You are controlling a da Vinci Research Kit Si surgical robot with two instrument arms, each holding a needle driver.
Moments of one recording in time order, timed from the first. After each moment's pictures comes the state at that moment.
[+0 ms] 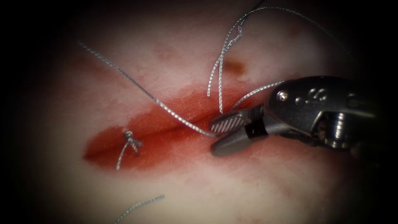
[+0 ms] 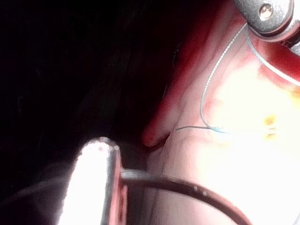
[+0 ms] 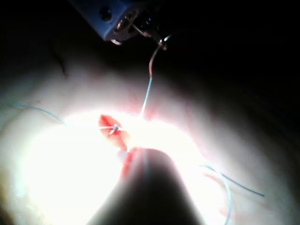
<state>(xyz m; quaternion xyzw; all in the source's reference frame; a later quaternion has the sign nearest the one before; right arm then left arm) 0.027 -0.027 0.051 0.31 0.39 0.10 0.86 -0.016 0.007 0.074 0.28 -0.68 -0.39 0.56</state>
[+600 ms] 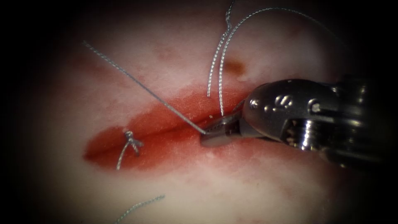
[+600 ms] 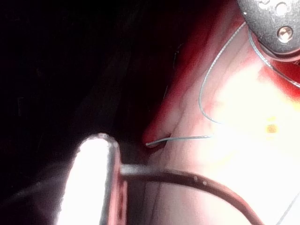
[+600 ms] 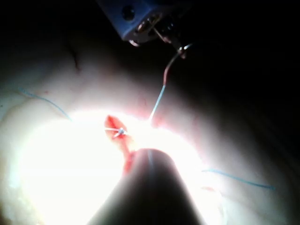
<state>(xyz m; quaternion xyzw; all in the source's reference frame) 0.028 -0.027 0.052 0.27 0.30 0.04 0.91 -0.015 0.007 0.073 0.29 -0.68 -0.38 0.55</state>
